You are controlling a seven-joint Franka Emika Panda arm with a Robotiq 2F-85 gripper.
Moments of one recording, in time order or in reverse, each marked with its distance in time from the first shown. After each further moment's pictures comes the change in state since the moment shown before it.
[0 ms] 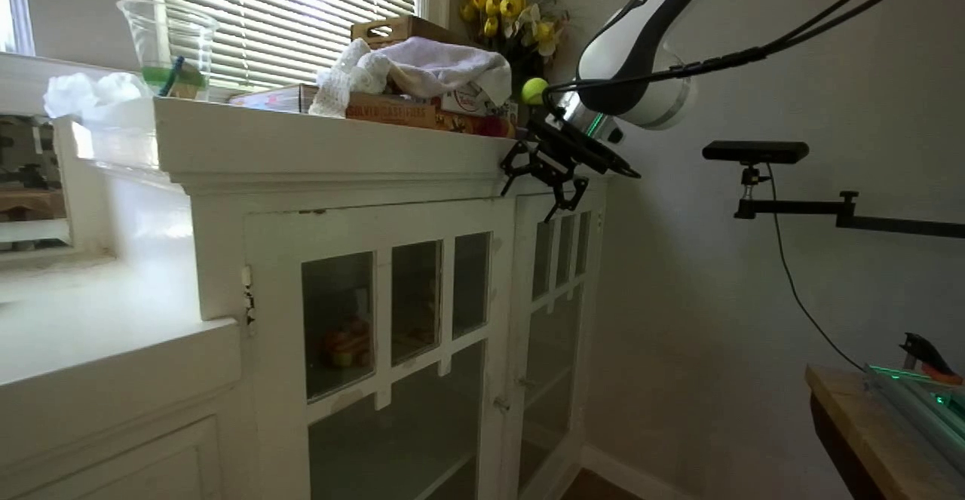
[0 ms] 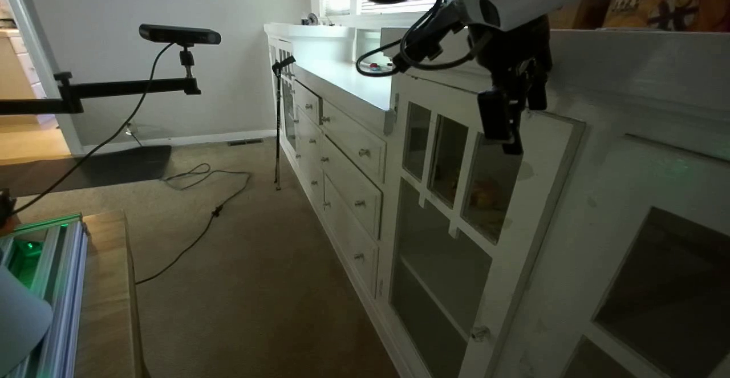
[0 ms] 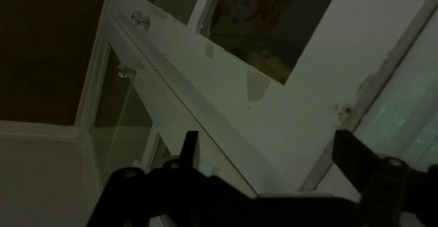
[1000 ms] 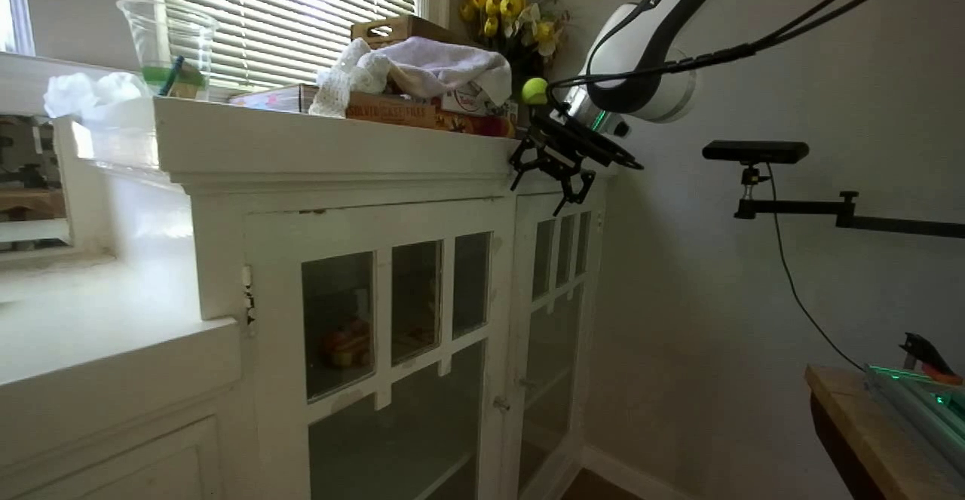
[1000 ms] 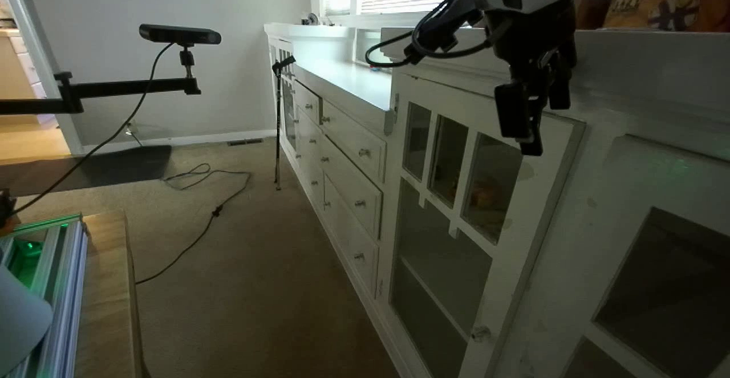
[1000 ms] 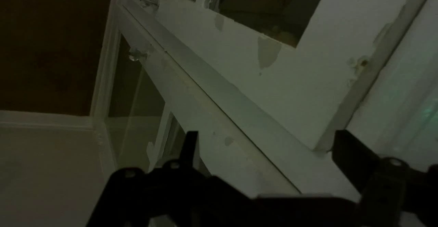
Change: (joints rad) arm 0.005 -0.015 -0.066 0.014 -0.133 -0.048 0.129
